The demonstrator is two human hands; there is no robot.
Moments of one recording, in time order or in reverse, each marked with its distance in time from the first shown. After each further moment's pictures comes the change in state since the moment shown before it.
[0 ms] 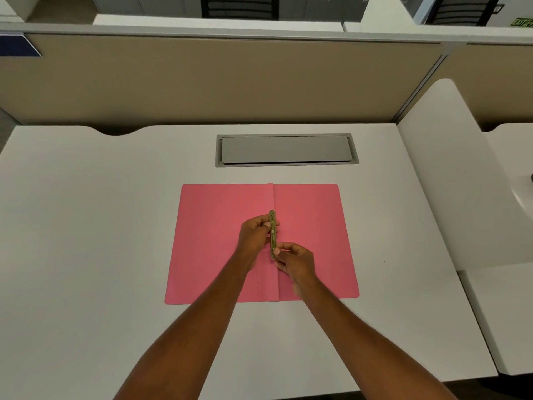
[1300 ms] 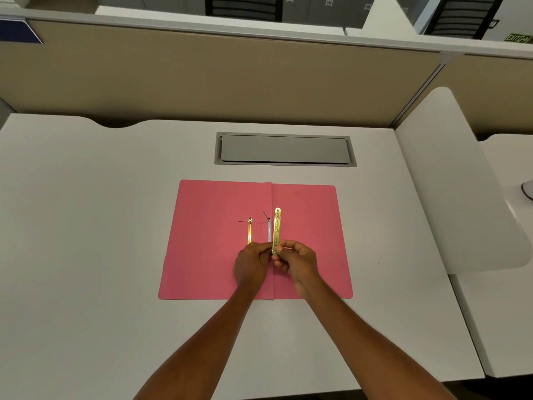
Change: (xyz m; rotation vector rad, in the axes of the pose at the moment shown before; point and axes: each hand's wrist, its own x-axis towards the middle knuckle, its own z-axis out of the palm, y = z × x) left_hand -0.039 -0.063 0.002 0.667 0.203 0.281; right_hand -0.006 -0.007 -0.016 -0.030 -0.046 -0.060
